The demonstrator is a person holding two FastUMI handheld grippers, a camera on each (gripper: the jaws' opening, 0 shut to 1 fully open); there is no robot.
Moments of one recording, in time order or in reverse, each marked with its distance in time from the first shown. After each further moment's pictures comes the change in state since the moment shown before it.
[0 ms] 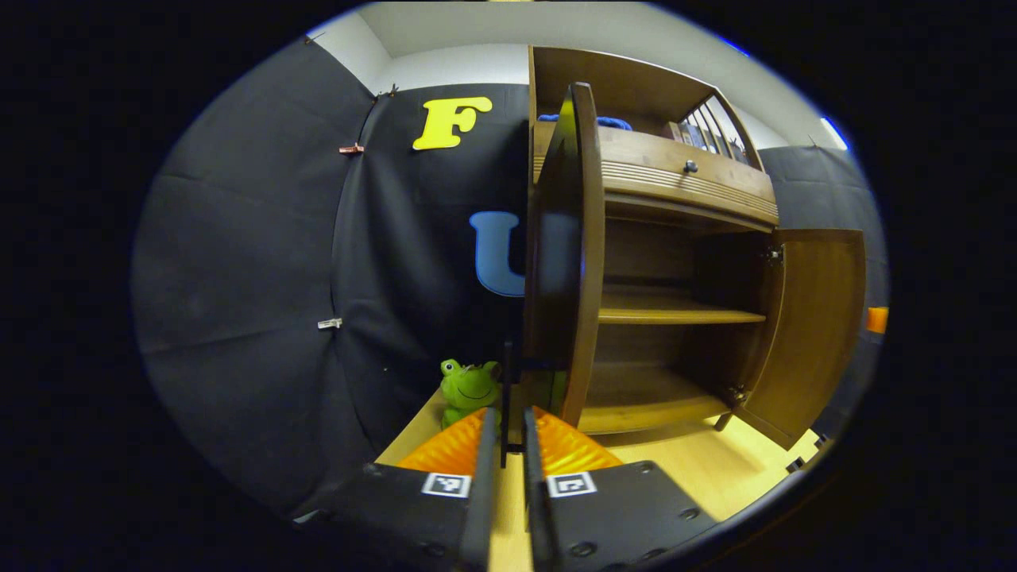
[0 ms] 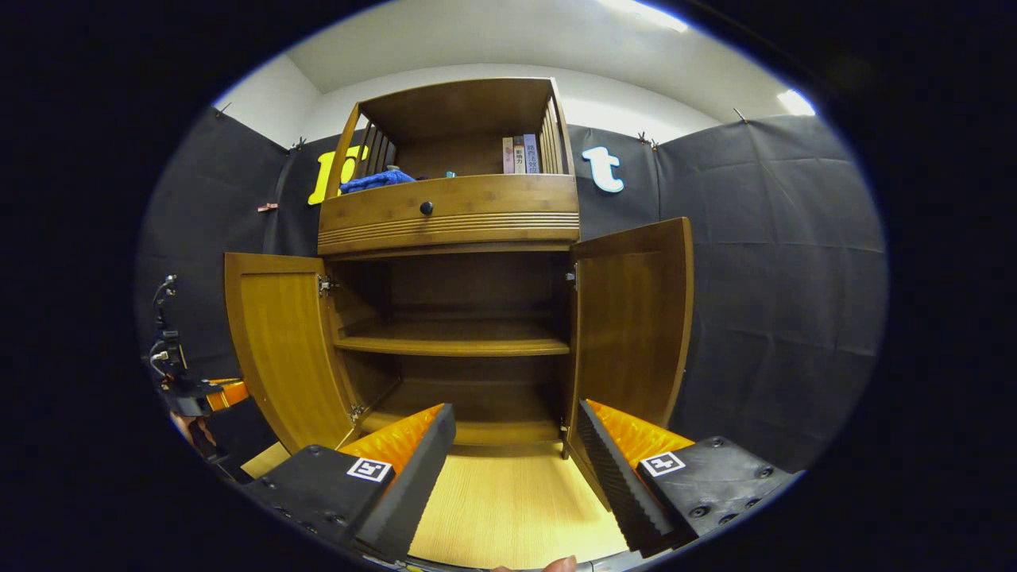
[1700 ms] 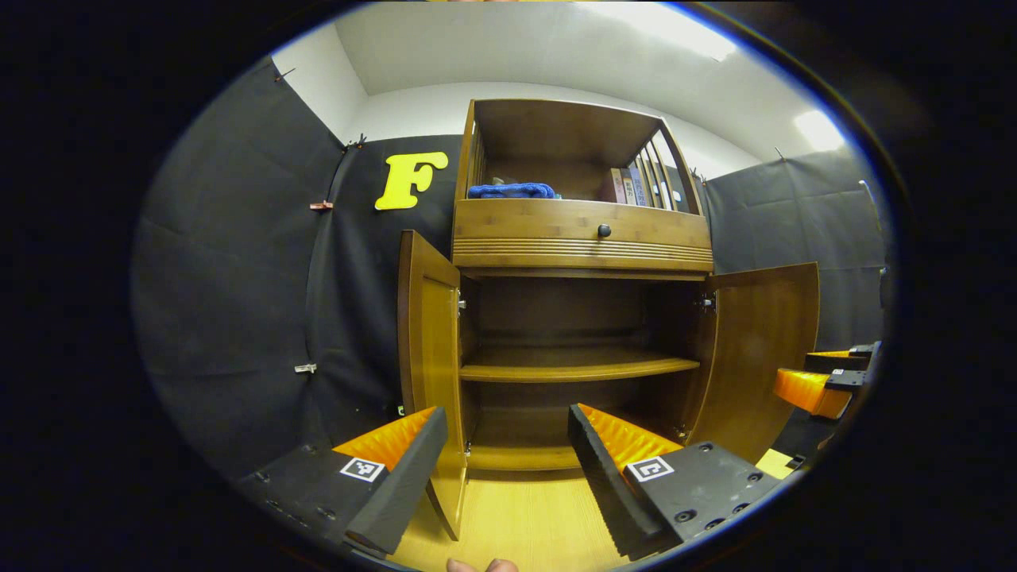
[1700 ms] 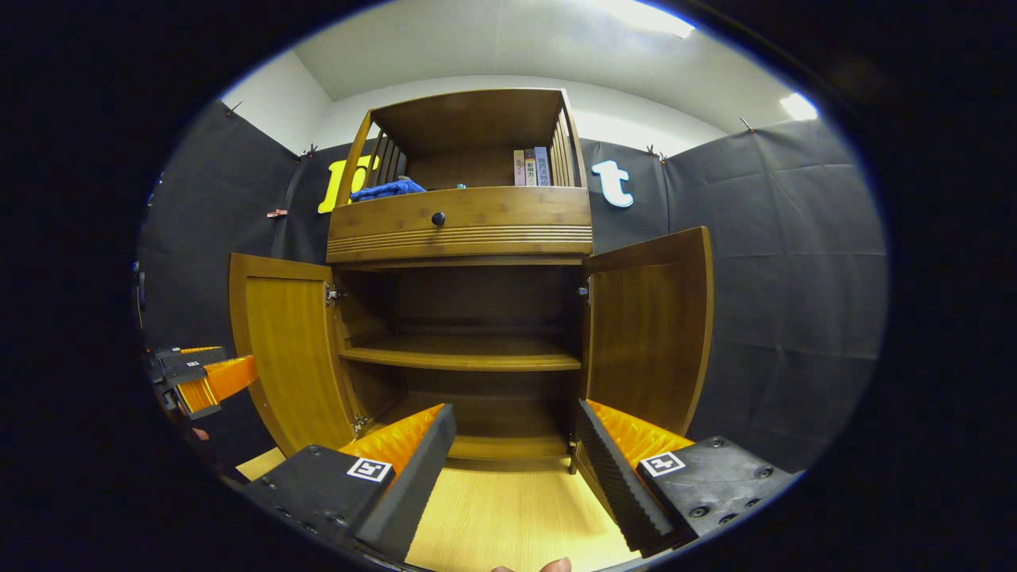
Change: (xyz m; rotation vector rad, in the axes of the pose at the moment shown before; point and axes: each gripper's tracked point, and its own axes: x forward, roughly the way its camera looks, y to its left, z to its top) left arm -0.063 -0.123 0.067 0.056 -0.149 -0.107; right arm 0.012 0.011 0.005 -0.008 -0.066 0.025
